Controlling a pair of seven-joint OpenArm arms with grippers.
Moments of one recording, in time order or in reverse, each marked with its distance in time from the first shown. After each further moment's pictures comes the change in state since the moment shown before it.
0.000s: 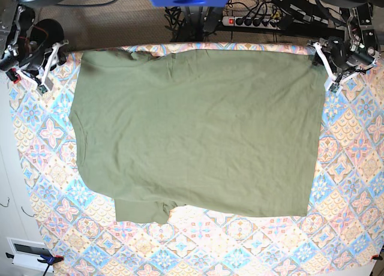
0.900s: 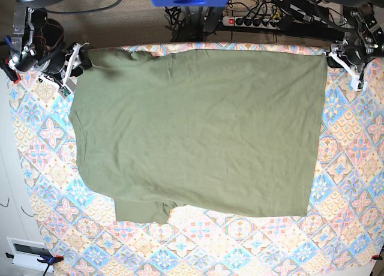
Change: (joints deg) left arm -7.9 6.5 -14.8 -17.9 -0.3 0.3 -0.8; right arm 0.5 0.2 -10.8 0.1 0.0 0.0 12.5
